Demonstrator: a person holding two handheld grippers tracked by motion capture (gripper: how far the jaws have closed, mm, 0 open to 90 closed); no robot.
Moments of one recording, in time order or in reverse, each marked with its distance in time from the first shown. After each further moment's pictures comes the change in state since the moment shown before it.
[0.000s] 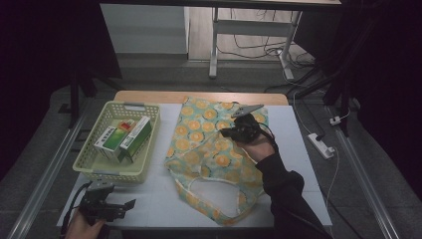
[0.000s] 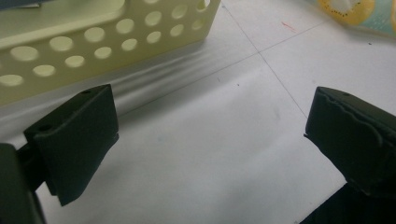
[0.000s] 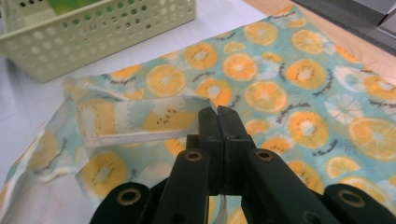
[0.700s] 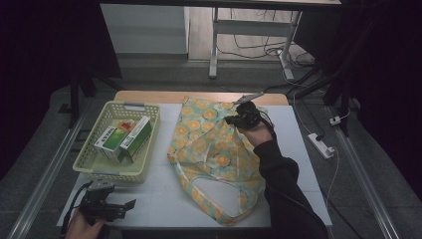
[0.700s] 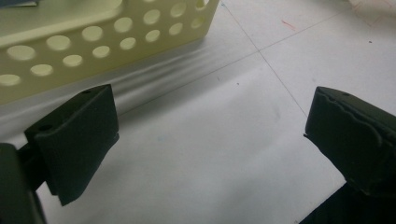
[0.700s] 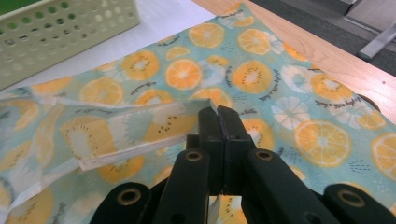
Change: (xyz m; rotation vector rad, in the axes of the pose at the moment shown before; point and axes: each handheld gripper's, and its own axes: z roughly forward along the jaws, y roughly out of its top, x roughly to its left) left arm 0.000 0.000 0.001 0.007 -0.002 0.002; right arm -0.052 0.008 0.025 0.009 -0.085 0.061
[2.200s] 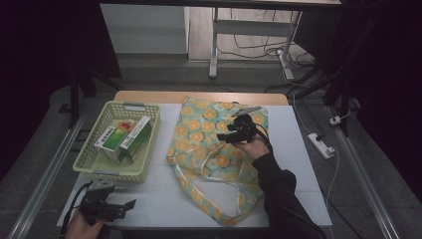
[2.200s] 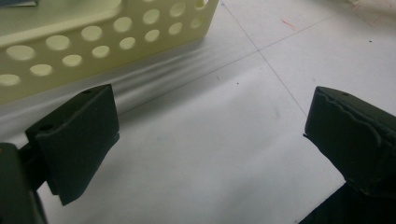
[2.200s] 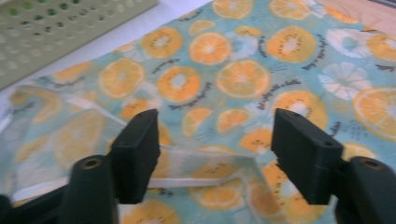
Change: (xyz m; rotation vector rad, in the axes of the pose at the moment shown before) left arm 0.000 0.000 0.000 0.000 -0.001 0.001; right arm 0.016 -0.036 0.020 -0.006 0.080 0.069
